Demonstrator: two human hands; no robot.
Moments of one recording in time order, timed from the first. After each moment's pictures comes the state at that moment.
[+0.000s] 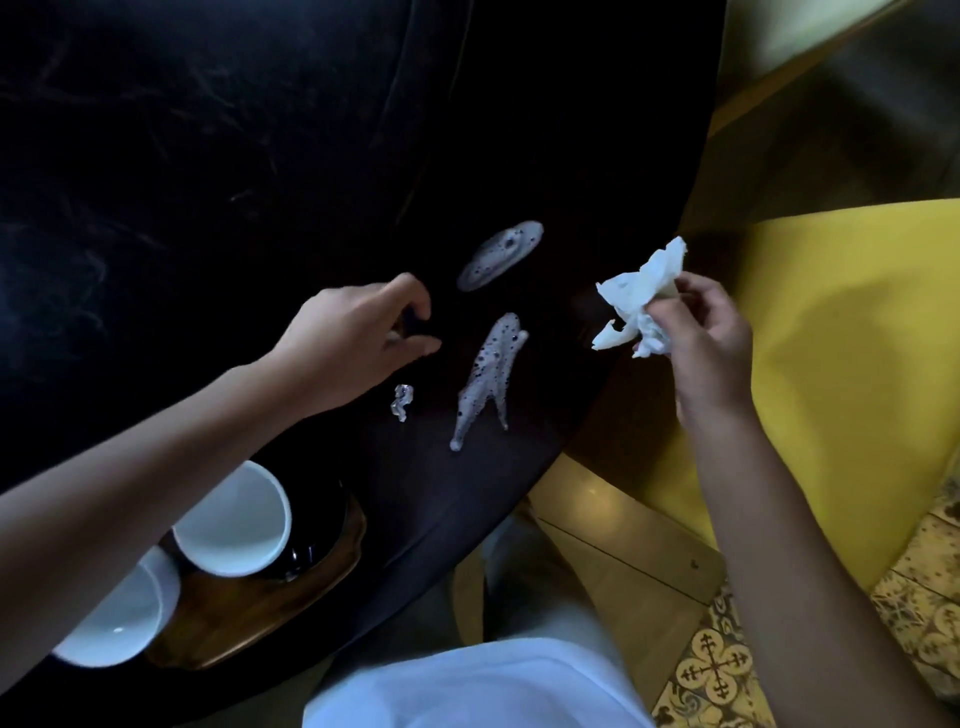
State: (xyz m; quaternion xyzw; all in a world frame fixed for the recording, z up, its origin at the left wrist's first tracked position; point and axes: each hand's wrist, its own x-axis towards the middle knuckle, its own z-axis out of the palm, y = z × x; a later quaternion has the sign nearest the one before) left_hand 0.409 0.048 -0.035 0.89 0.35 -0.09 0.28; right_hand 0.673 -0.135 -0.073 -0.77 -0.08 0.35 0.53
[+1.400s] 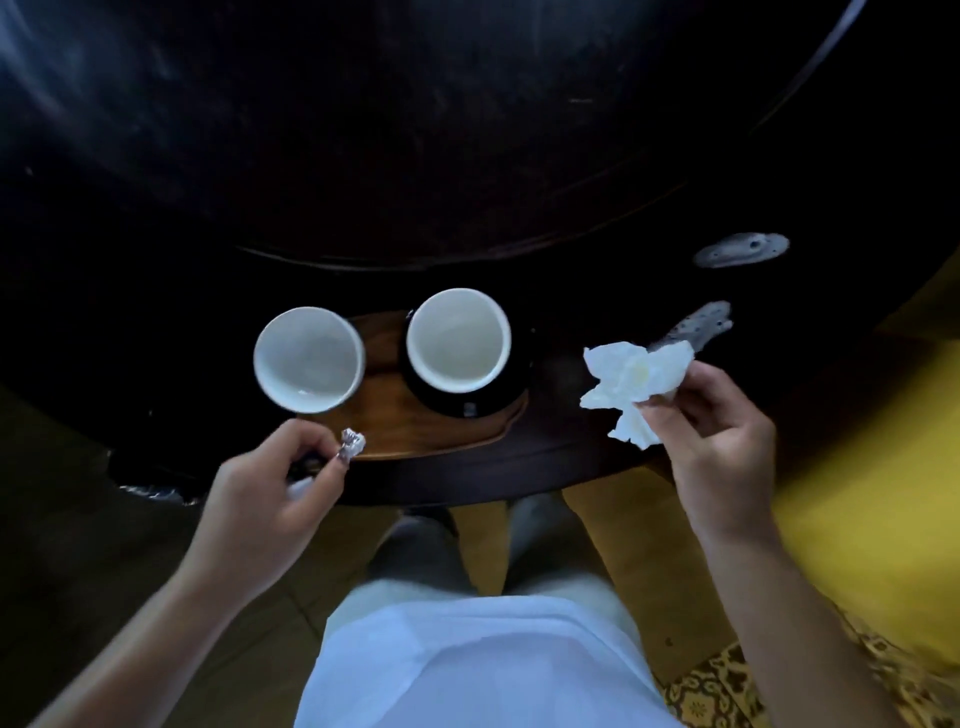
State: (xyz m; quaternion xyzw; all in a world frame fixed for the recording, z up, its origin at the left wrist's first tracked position) left_hand 0.124 -0.189 0.040 0.62 0.68 0.16 0.36; right_hand 0.479 -0.175 0.000 -0.69 -0.34 0.46 0.44
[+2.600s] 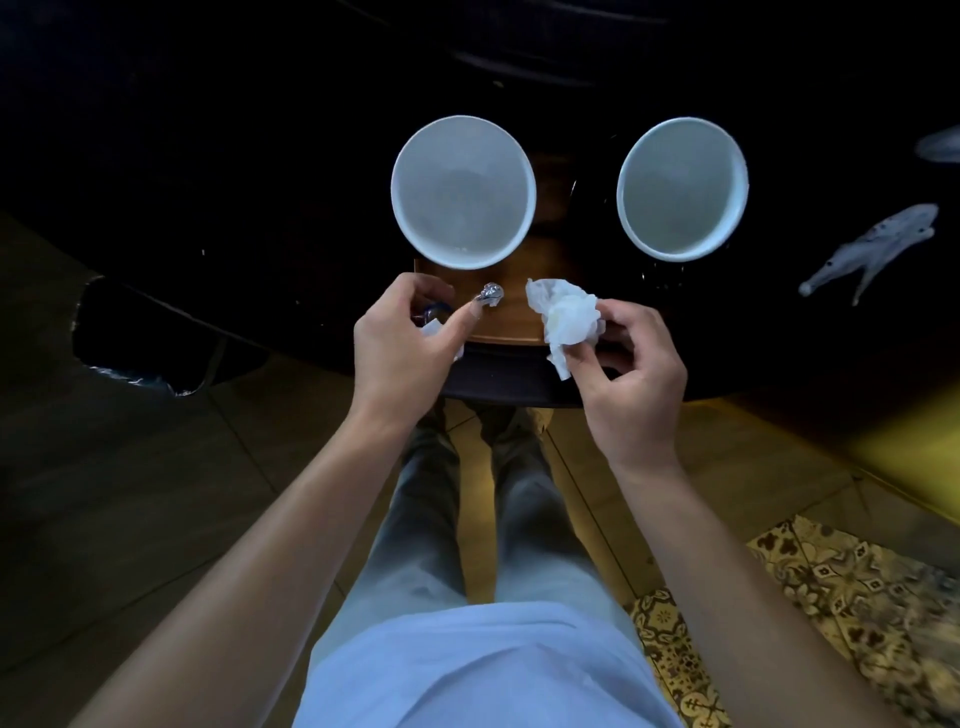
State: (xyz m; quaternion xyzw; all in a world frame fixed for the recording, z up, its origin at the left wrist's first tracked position) left_hand 0.065 -0.203 -0.078 0.45 0.75 0.25 0.41; right_hand 0.267 -0.224 -0.078 -0.69 -0.56 0.32 0.33
